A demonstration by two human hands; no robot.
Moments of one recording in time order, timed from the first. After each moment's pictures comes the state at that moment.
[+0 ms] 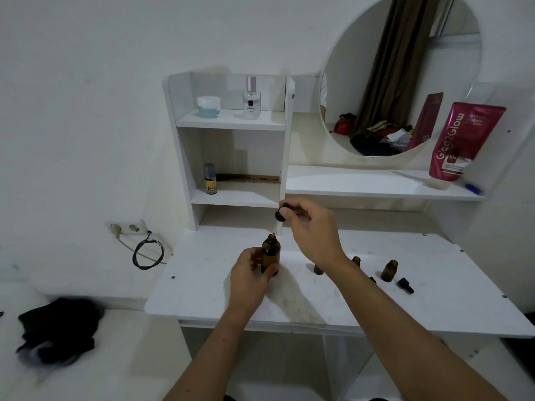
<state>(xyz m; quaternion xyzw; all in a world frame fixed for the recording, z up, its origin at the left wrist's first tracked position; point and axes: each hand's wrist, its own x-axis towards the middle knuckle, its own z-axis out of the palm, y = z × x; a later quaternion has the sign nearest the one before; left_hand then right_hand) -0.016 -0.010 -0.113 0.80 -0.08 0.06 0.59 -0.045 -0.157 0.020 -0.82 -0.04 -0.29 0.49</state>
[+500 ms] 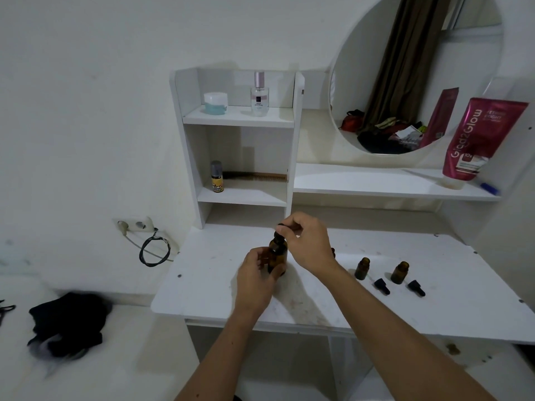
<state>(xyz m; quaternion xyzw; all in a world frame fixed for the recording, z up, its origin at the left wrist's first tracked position) -0.015 -0.011 -0.117 0.81 -0.08 0.06 0.58 -0.022 -0.143 -0.016 -0.87 0.02 -0.22 0.44</state>
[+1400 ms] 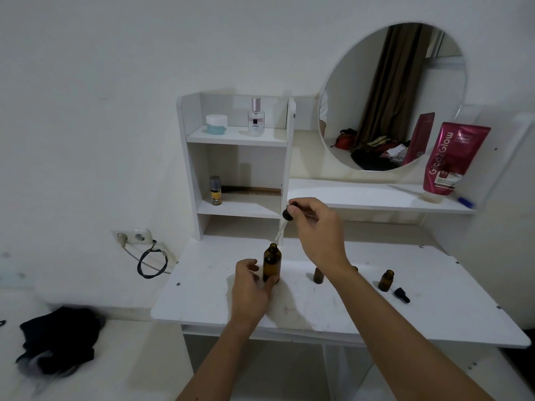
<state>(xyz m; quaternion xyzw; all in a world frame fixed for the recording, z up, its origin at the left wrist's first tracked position) -0.028 -0.009 -0.112 0.82 -0.03 0.06 0.56 -0.062 -0.149 0.048 -0.79 0.00 -0.33 0.52</state>
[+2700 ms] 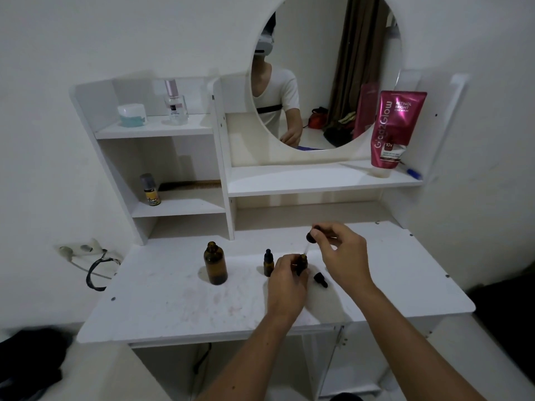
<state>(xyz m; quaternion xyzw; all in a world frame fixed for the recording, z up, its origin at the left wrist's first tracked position) -0.068 -0.192 -0.118 0.82 -0.18 0.03 0.54 -0.114 -0.309 -0.029 -0.81 0.09 -0.35 0.46</state>
